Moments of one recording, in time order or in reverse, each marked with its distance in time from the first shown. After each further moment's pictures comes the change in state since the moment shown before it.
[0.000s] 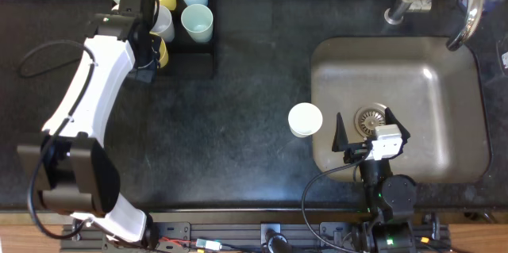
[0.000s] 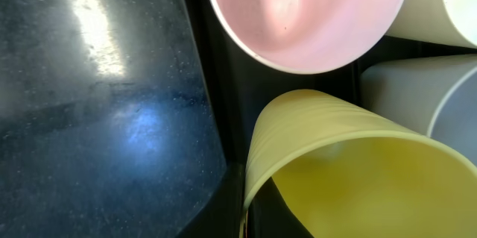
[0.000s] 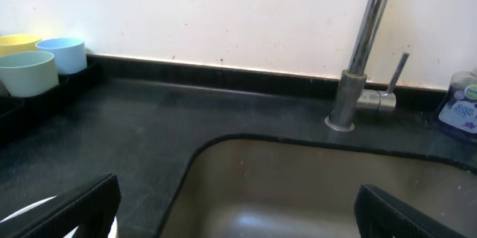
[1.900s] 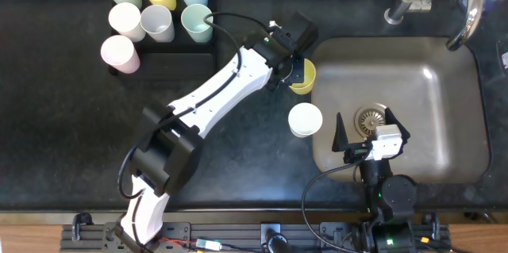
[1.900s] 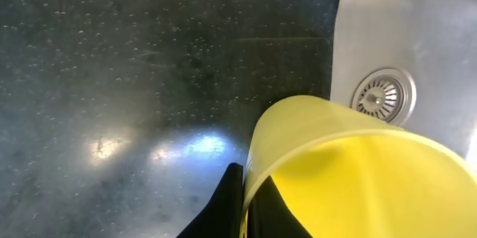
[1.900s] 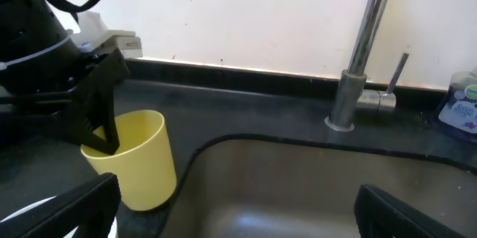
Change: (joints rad) left arm -0.621 0.336 0.329 0.140 0.223 0.756; right arm 0.000 0.000 0.000 0.000 0.000 0.000
